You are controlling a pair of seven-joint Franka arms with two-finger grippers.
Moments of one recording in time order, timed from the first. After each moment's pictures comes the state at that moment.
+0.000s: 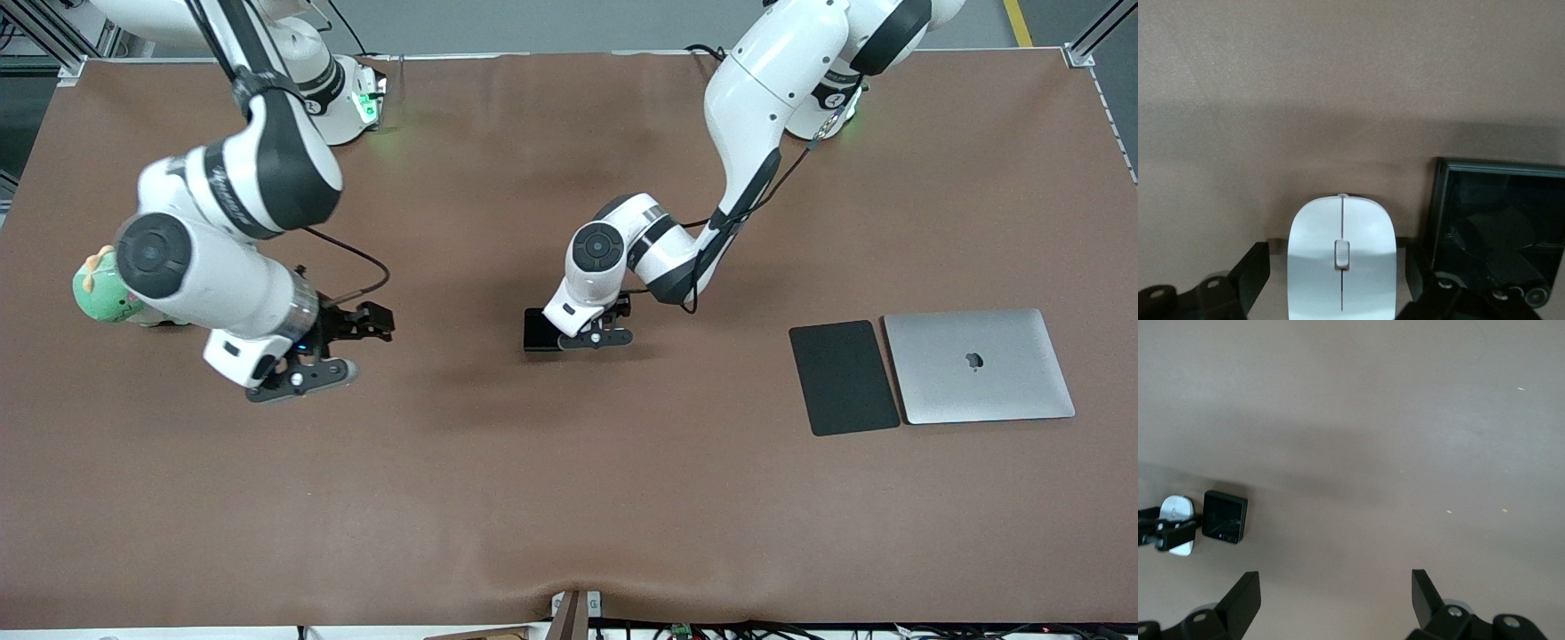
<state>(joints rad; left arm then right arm) -0.60 0.81 -0.24 -1.57 0.13 2.35 -0.92 0.39 0.42 -0.08 -1.49 0.17 1.86 0.04</state>
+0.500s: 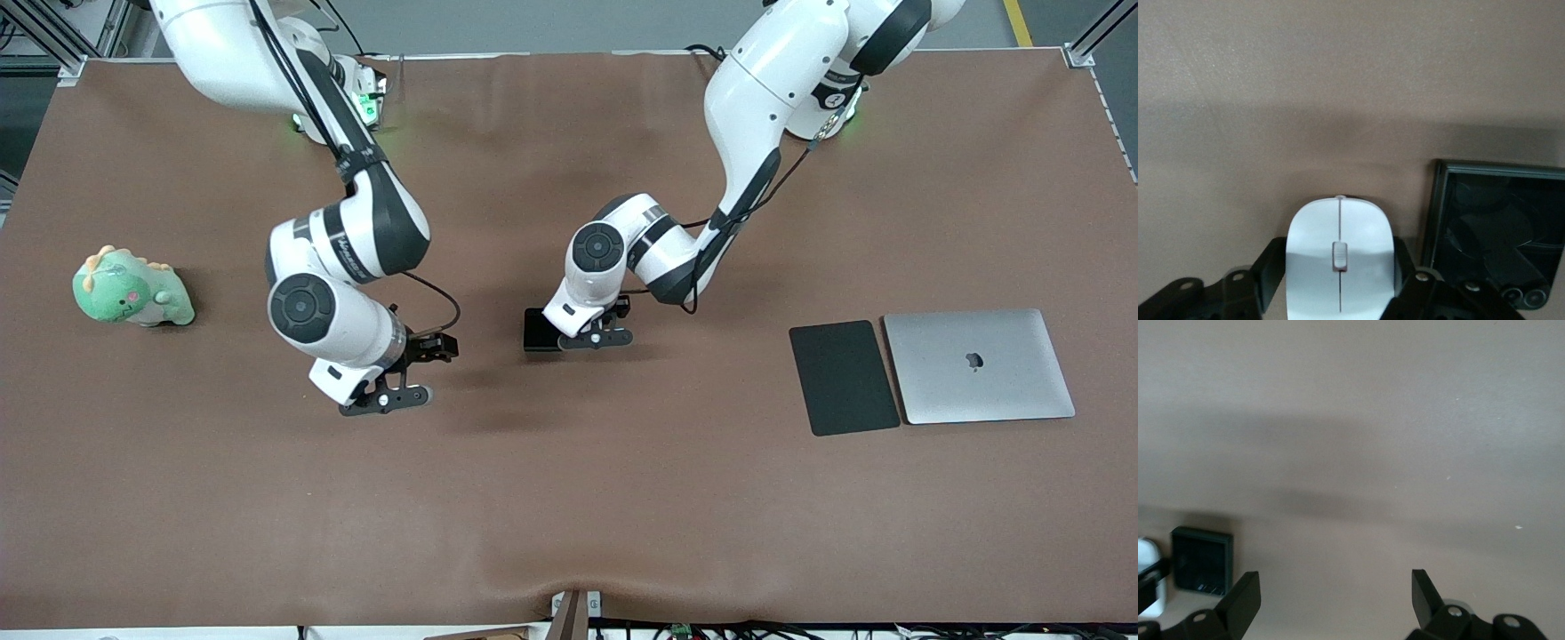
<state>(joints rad) -0.60 0.81 -0.24 -1.57 0.13 2.35 -0.92 0.47 0.55 -0.08 -1.60 0.17 2.08 0.18</state>
